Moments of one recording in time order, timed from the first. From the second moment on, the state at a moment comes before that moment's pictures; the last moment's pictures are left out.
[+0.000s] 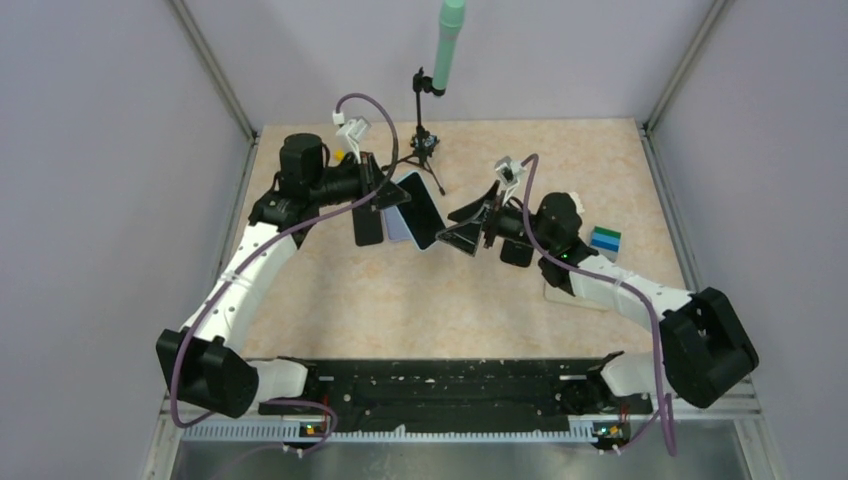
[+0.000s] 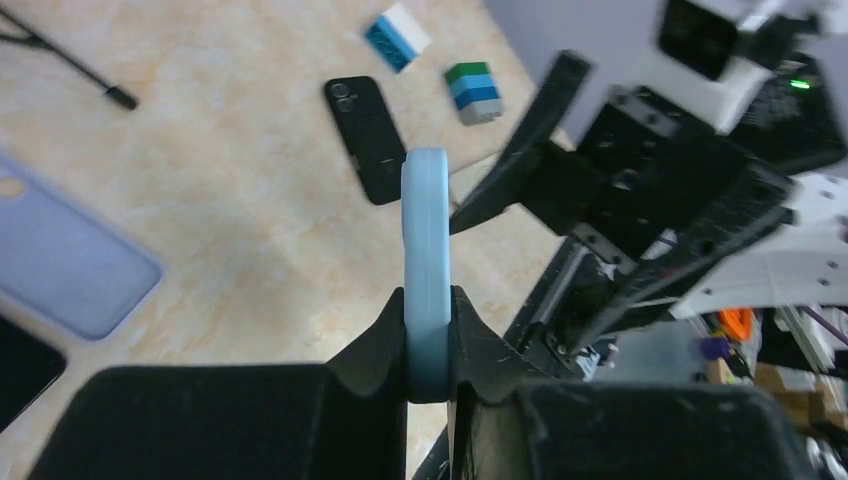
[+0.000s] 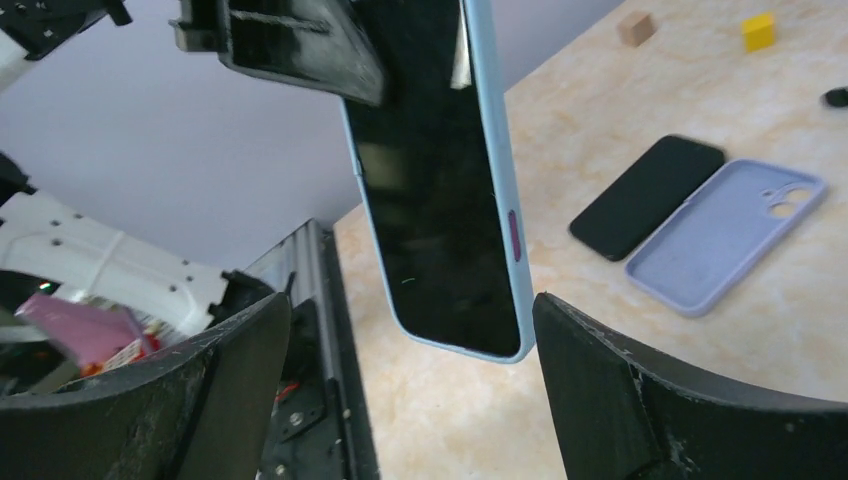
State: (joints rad) left arm -0.27 1.29 1.24 -0.37 0.70 -0.39; right arm 0.58 1.29 0.73 0.65 -0.63 0.55
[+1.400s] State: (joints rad) left arm -0.37 1.16 0.93 0.38 0.77 -1.07; right arm 0.64 1.41 0.70 1.08 -0.67 1.14
